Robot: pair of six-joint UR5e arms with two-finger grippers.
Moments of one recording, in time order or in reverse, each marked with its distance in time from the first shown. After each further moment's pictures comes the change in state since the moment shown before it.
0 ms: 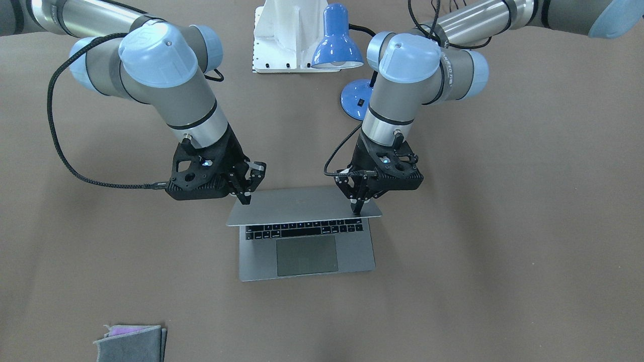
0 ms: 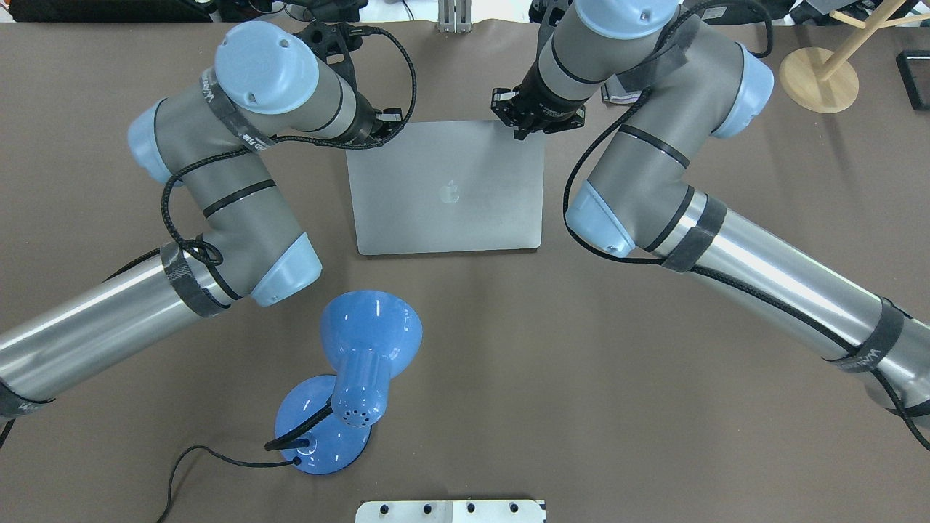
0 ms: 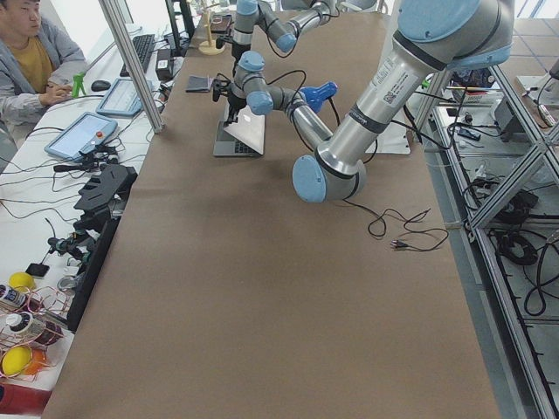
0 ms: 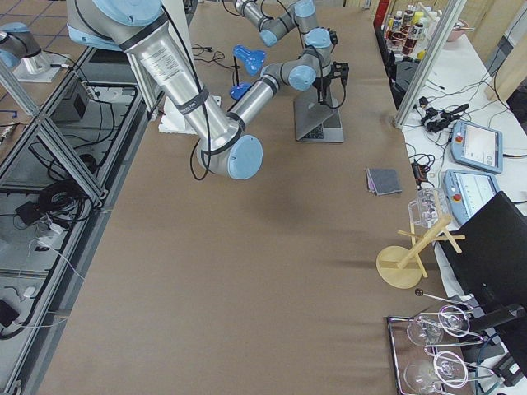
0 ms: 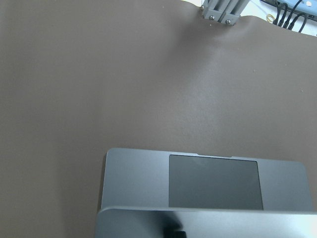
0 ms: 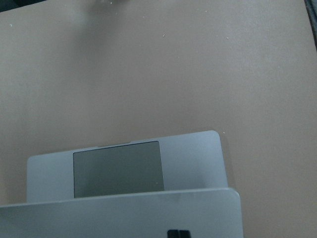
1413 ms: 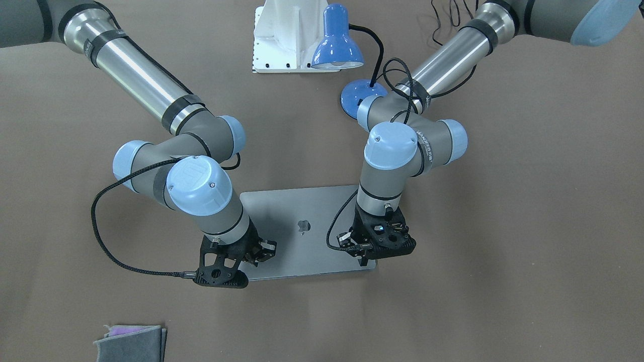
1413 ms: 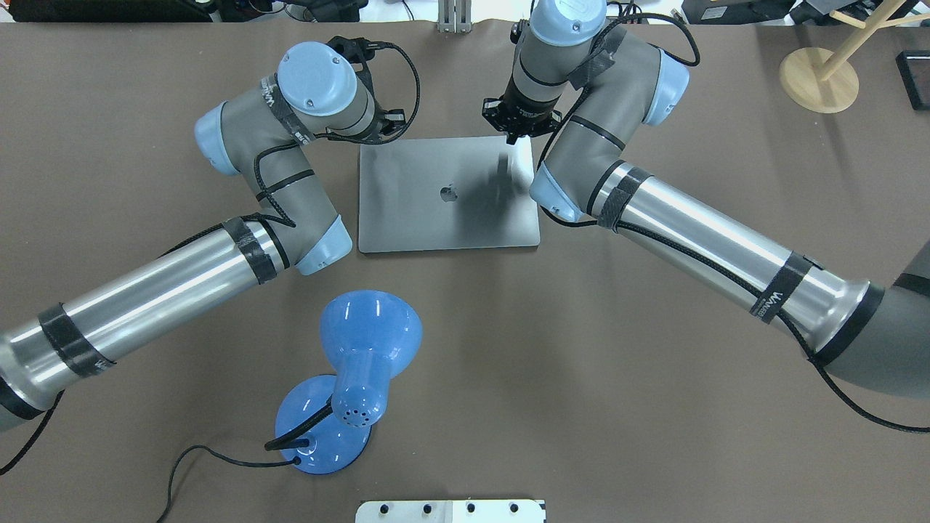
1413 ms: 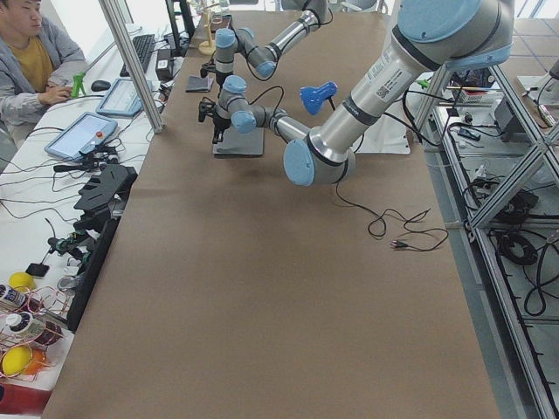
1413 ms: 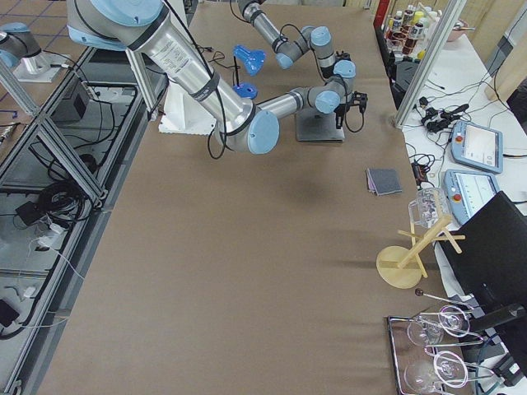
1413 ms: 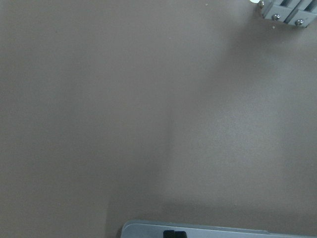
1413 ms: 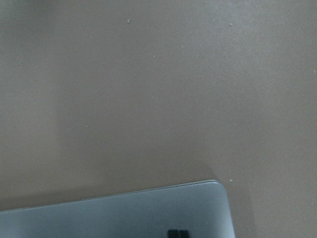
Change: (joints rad) left arm -0.001 -0.117 0.380 -0.178 0.053 0.017; right arm -0.004 0.162 -0.475 0.195 0.040 -0.009
